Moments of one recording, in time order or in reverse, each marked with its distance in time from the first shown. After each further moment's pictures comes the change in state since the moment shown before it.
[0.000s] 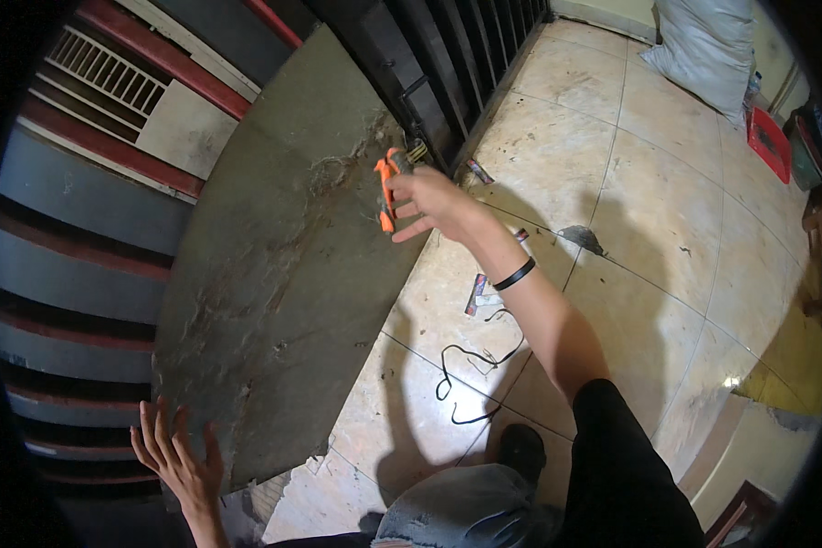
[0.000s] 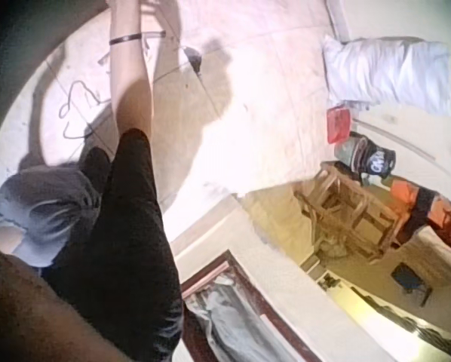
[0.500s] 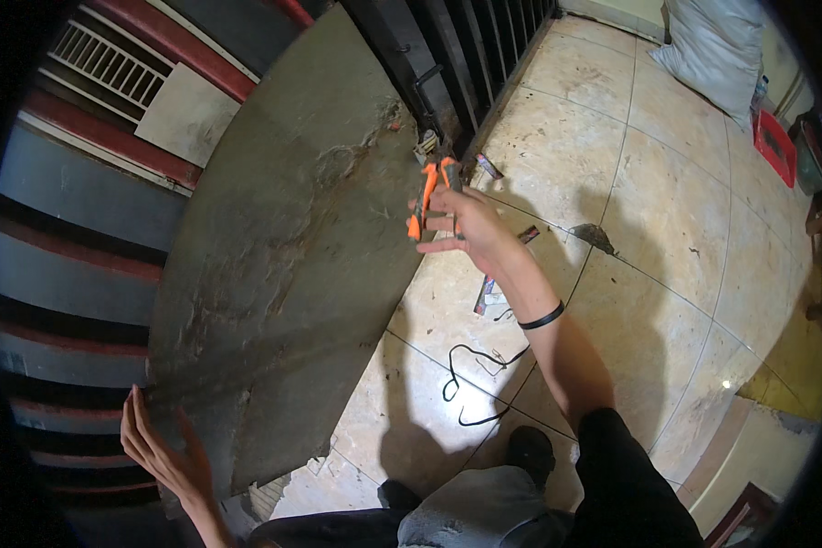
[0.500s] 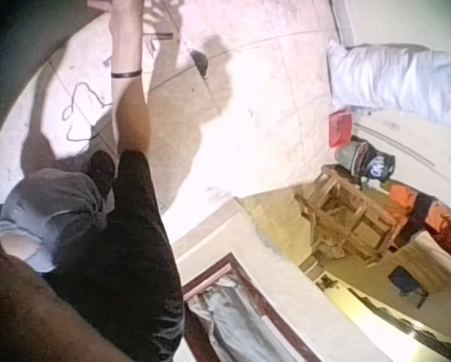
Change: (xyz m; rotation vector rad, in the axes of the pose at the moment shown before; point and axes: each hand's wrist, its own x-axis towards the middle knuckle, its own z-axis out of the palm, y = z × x) left_hand 0.024 0.002 0.017 -0.106 0.092 -0.283; right_hand -0.031 0.040 -0.003 0.191 0.172 -0.086
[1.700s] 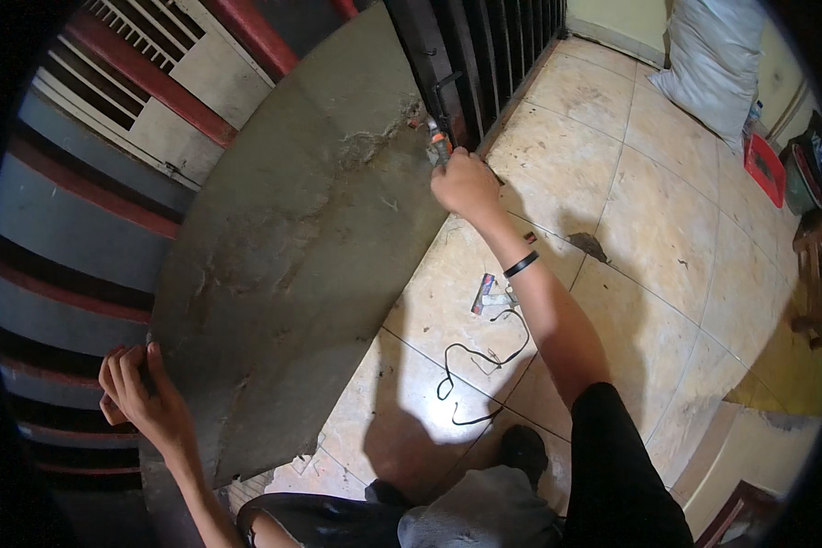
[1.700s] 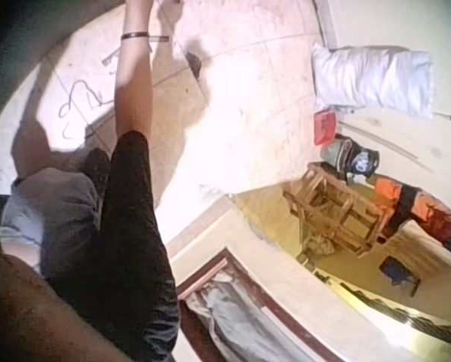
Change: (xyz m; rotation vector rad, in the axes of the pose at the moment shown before) left_hand 0.030 0.006 0.034 -0.227 0.230 -0.100; right_hand 0.067 -0.005 0.011 -1.377 0.533 -0.305
